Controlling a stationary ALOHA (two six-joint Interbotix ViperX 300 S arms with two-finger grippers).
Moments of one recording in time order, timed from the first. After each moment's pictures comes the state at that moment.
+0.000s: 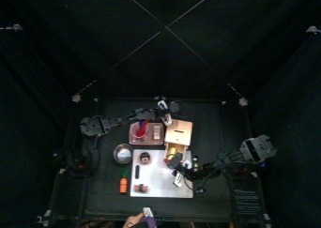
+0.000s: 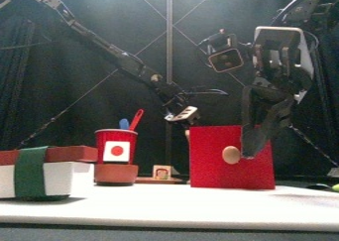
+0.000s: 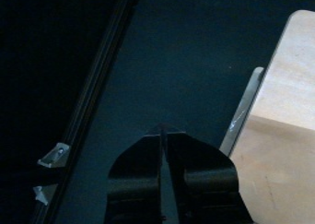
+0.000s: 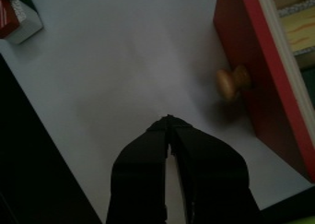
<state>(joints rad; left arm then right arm) 0.44 0.48 -0.10 0.27 0.36 0.01 0.30 0.02 0.67 -0.64 0.43 1.42</state>
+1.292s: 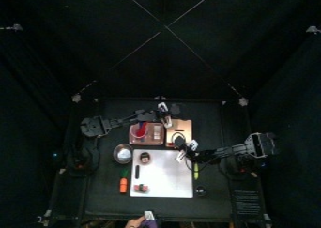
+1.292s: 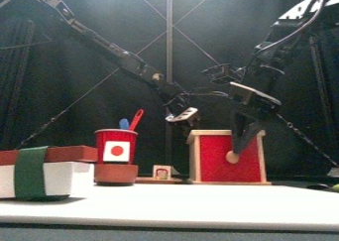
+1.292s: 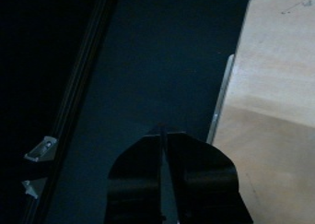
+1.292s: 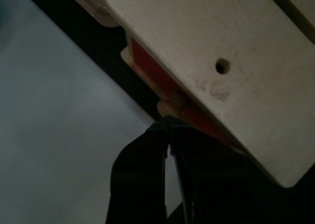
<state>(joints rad) 0.42 0.48 -0.10 0.25 0.40 0.04 0.05 -0.07 0.74 -0.84 0.65 1.42</state>
